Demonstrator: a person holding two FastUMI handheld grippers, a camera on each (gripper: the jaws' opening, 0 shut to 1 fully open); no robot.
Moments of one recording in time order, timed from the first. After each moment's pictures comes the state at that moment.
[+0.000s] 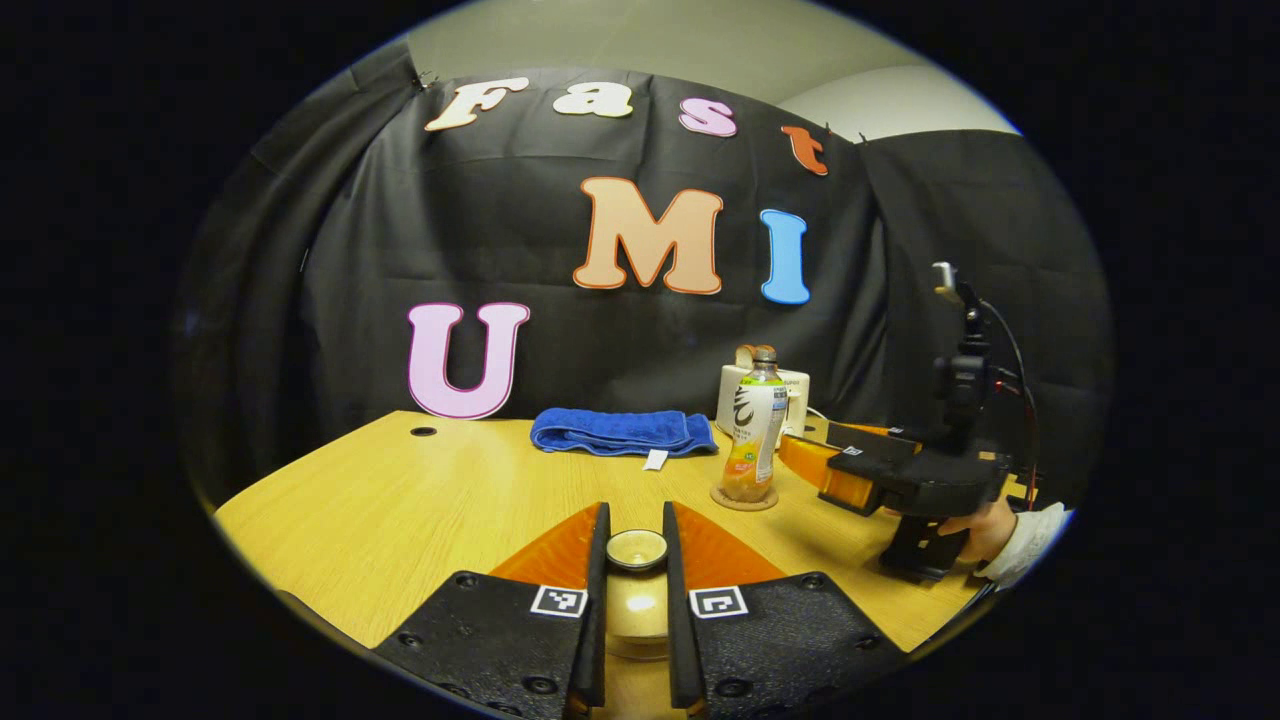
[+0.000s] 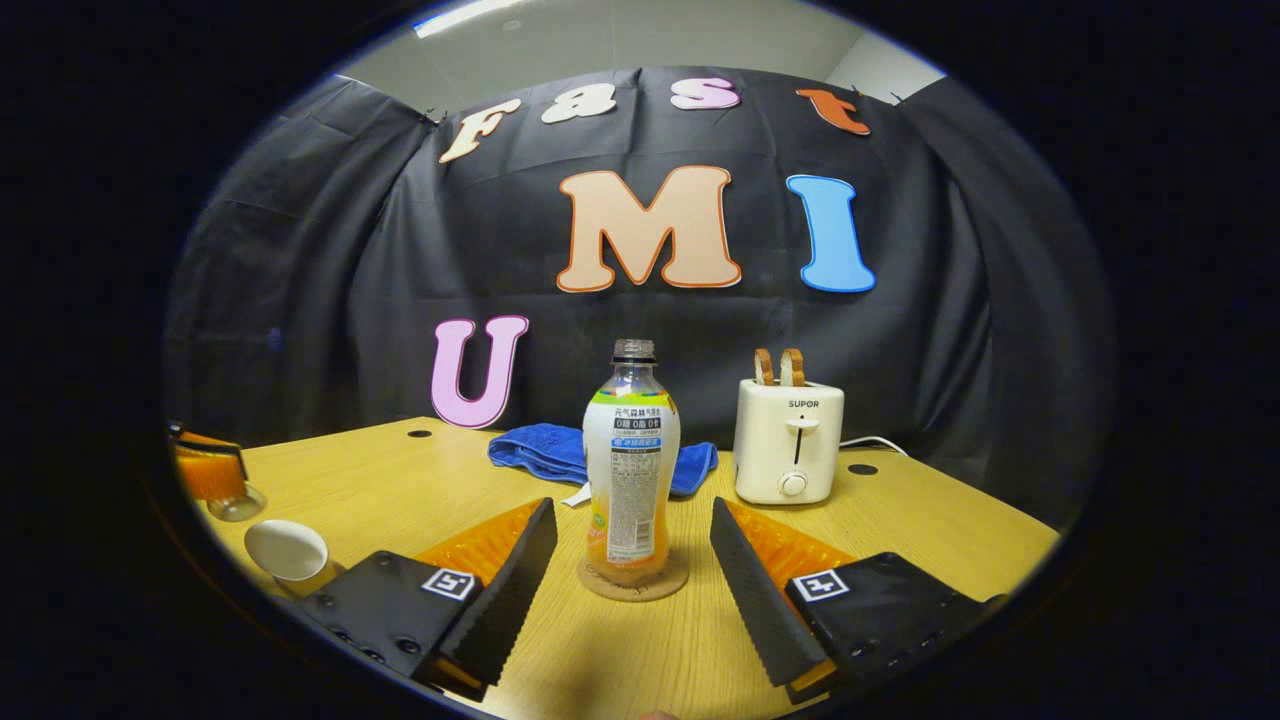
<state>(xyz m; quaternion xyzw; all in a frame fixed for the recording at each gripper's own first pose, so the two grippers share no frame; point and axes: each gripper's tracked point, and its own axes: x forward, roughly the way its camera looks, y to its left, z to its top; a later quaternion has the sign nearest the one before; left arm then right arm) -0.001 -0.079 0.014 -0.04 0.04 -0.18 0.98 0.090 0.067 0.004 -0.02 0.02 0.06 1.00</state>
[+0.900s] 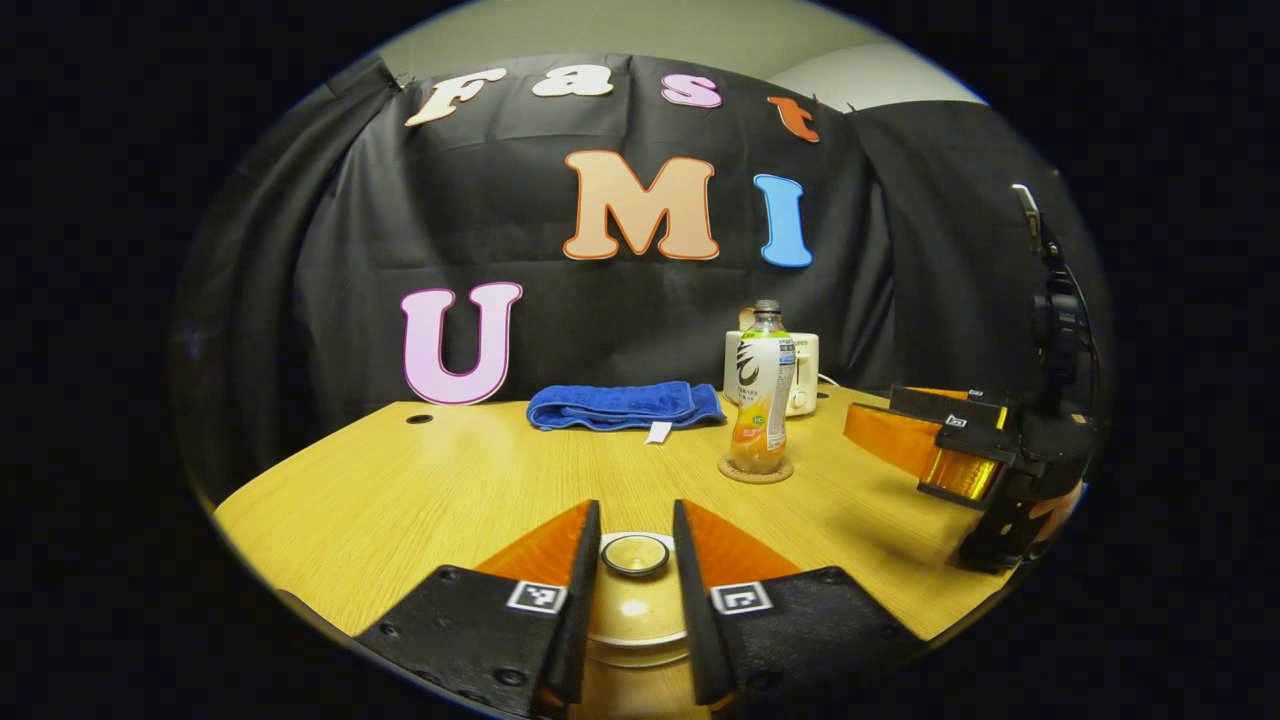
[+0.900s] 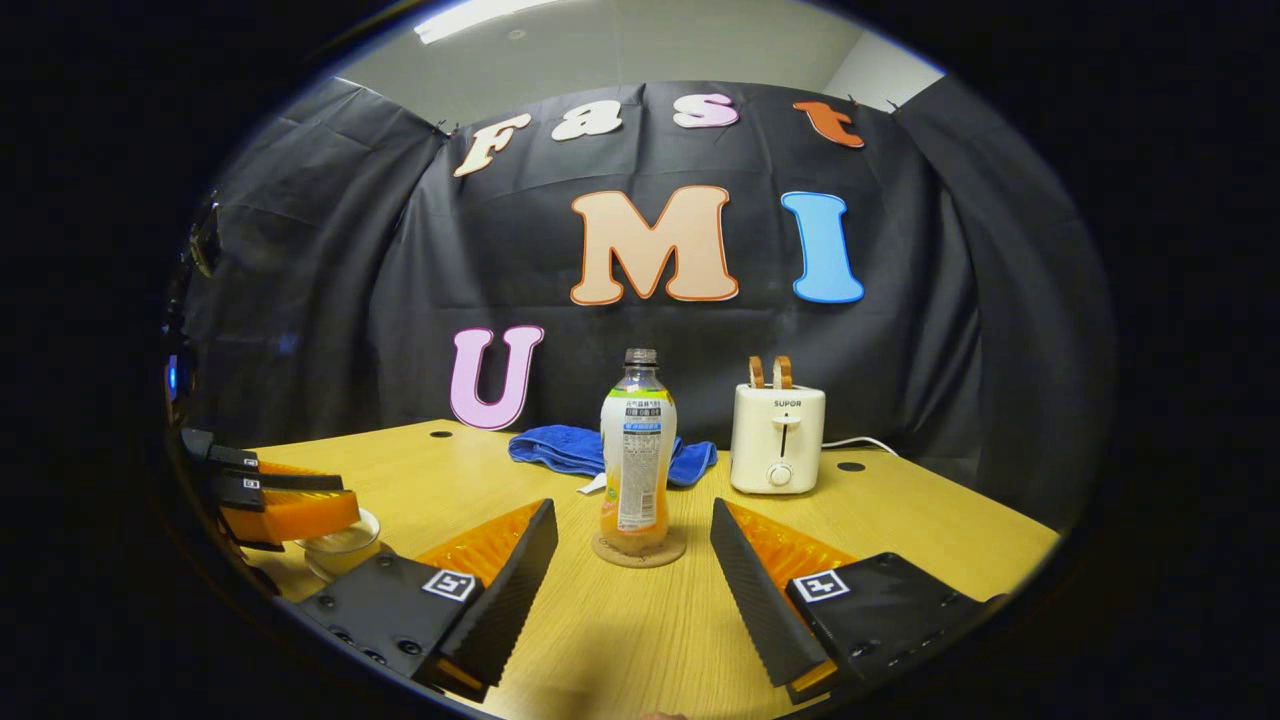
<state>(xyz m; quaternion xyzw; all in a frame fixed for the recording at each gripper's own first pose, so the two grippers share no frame) 0.012 -0.095 -0.019 0.00 0.06 -0.17 0.98 0.036 0.063 0.006 -0.01 0.02 0.07 1.00</state>
